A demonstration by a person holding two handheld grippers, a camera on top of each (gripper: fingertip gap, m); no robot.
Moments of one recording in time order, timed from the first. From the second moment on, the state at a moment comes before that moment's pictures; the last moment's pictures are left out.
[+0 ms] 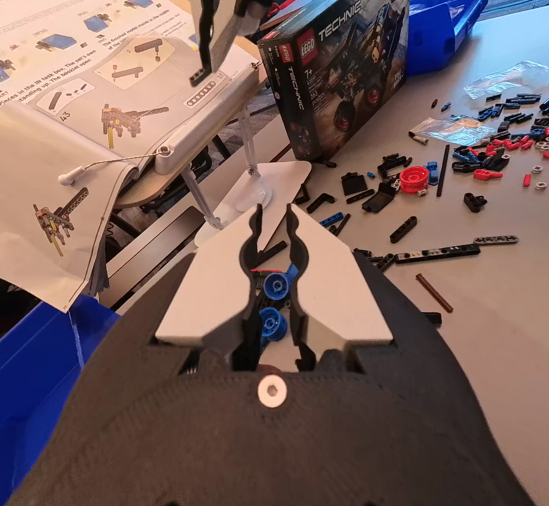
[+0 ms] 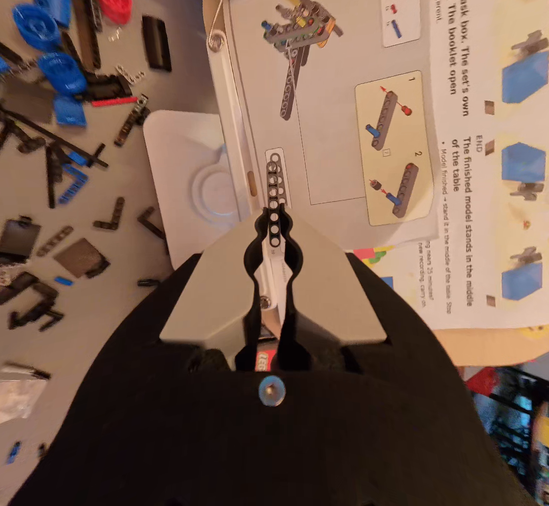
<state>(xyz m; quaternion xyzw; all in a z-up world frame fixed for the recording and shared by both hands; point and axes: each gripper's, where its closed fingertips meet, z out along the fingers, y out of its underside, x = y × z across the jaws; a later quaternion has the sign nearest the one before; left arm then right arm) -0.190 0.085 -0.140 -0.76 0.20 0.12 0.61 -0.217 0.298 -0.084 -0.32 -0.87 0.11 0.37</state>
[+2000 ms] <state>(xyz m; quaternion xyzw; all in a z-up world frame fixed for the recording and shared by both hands) -0.166 0.089 -0.150 -0.76 0.24 0.11 0.60 -0.007 0.017 -0.285 -0.48 -0.84 0.23 0.14</state>
